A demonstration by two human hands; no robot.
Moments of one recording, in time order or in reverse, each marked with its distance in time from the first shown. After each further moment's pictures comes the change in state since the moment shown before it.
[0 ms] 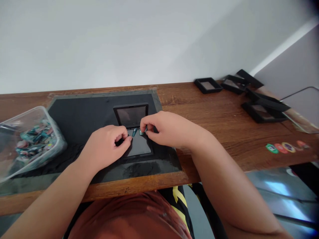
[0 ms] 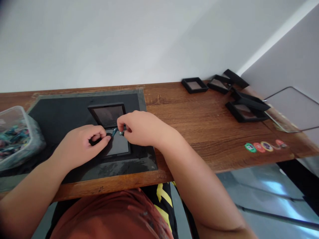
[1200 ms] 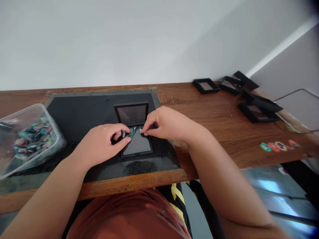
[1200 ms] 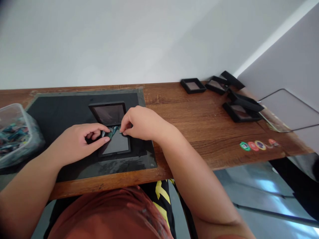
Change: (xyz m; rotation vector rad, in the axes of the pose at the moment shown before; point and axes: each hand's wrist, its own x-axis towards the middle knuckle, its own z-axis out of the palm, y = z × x) left_hand 0.000 -0.019 -0.005 -0.093 -0.109 0.005; right_hand 0.010 0.015 0.007 0.119 0.057 -0.033
